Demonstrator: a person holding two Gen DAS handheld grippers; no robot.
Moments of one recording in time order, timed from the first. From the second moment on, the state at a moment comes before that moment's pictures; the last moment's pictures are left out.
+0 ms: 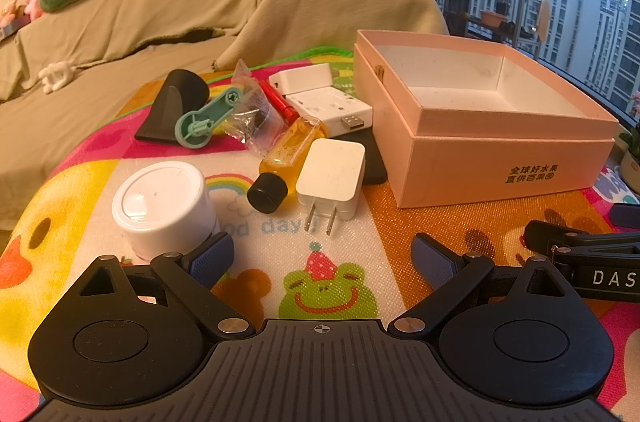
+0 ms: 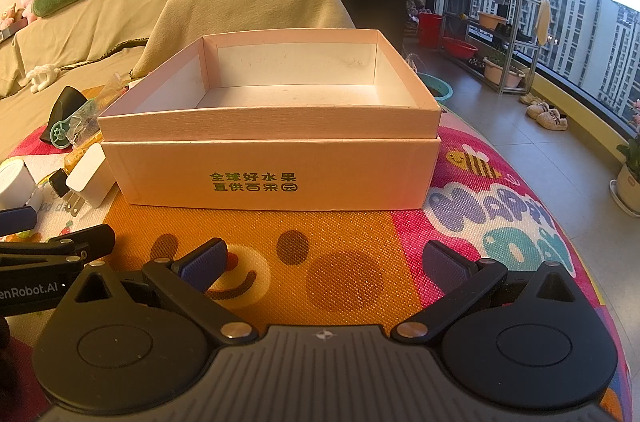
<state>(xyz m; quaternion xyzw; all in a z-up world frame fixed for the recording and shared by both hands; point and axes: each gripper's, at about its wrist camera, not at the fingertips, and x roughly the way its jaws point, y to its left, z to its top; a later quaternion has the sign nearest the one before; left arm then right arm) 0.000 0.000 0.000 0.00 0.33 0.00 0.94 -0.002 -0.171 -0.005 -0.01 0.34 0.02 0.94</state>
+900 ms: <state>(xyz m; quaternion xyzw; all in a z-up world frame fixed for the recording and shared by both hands) -0.003 0.001 0.000 0.00 0.32 -0.01 0.95 0.005 -0.174 -0.004 -0.01 0.35 0.02 0.94</state>
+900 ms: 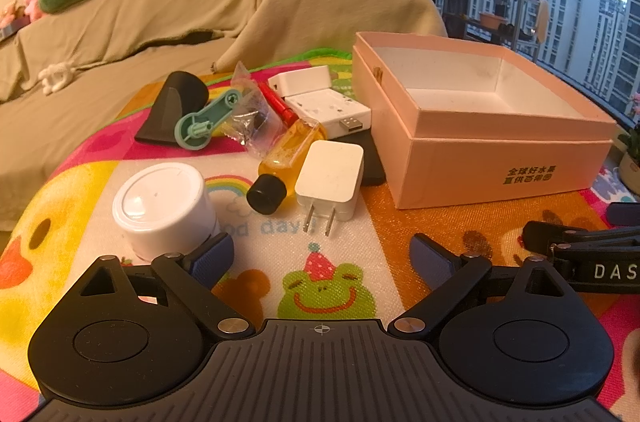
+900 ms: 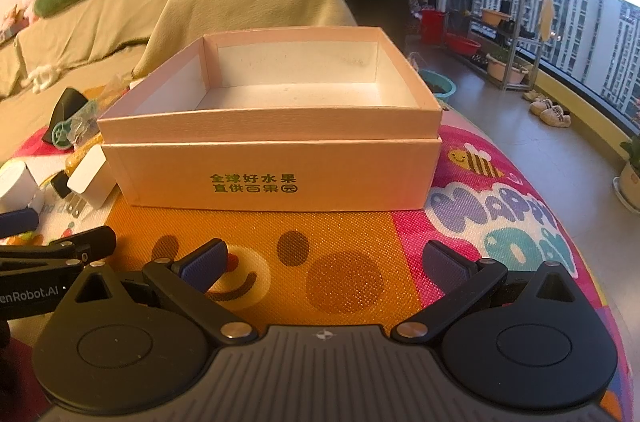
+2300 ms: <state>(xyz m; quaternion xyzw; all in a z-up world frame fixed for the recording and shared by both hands) 0.004 0.172 0.009 -0.27 0.34 -0.15 0.89 -0.036 -0.104 0.018 -0.12 0.30 0.32 0.89</state>
